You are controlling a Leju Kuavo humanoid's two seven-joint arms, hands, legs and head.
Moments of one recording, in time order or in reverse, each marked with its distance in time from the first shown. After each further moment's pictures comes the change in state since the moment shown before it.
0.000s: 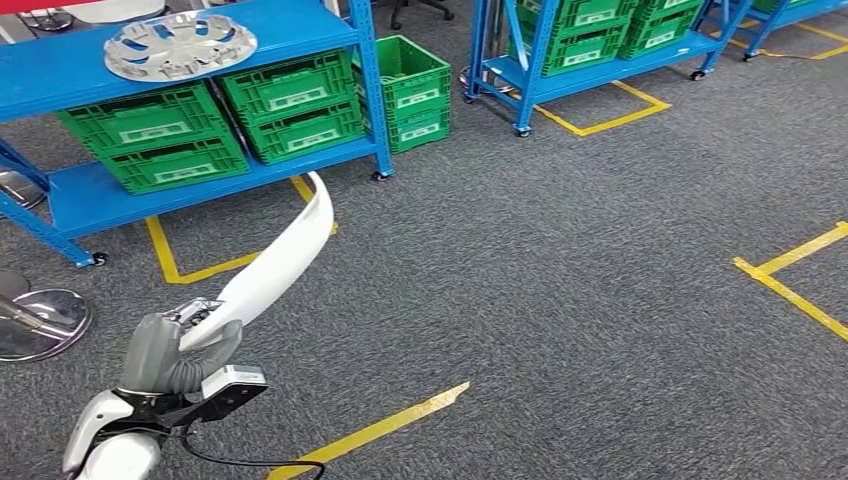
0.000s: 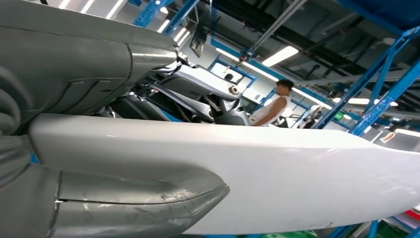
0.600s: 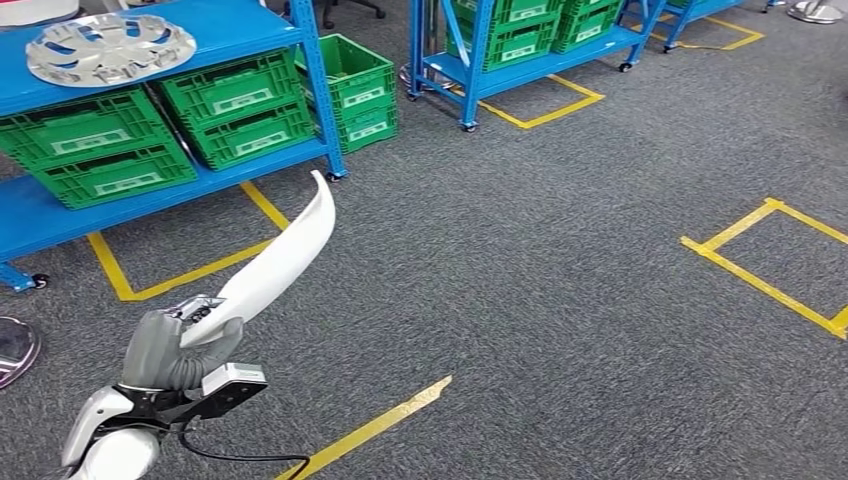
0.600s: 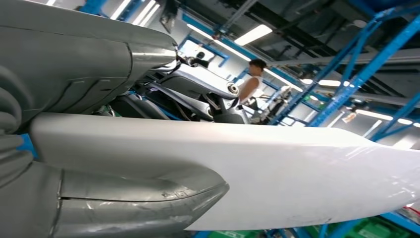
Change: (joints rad) left arm -0.005 -0.001 0.000 0.004 0.004 -0.008 0.002; right arm -0.004 0.003 -0.047 -0.001 0.063 0.015 -0.003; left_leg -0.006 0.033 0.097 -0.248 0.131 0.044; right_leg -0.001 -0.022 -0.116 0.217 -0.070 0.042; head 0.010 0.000
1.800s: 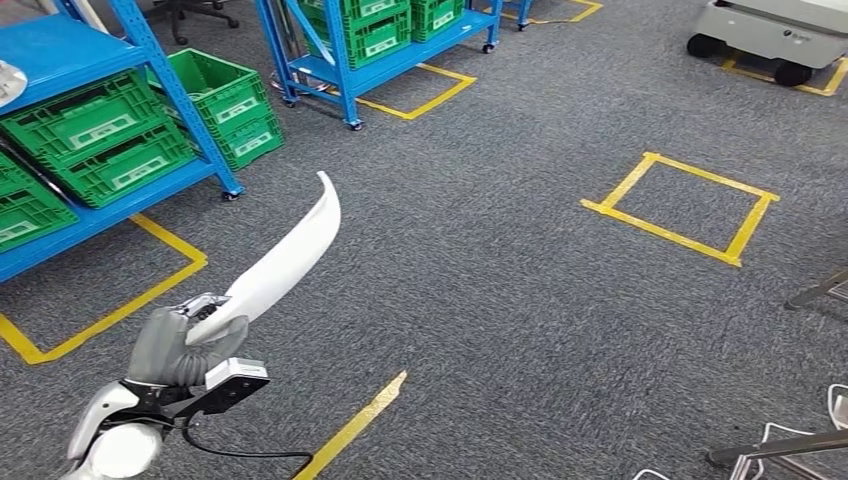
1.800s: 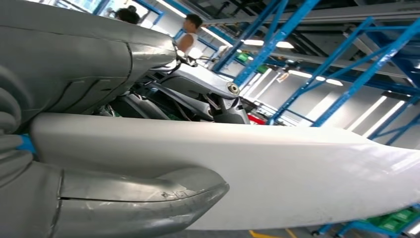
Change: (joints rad) left arm -0.018 0.000 0.000 0.025 0.020 -0.029 0.000; right arm 0.009 0.067 -0.129 -0.086 0.112 0.035 0.031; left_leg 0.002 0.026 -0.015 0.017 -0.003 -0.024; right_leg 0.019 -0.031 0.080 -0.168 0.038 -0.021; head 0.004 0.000
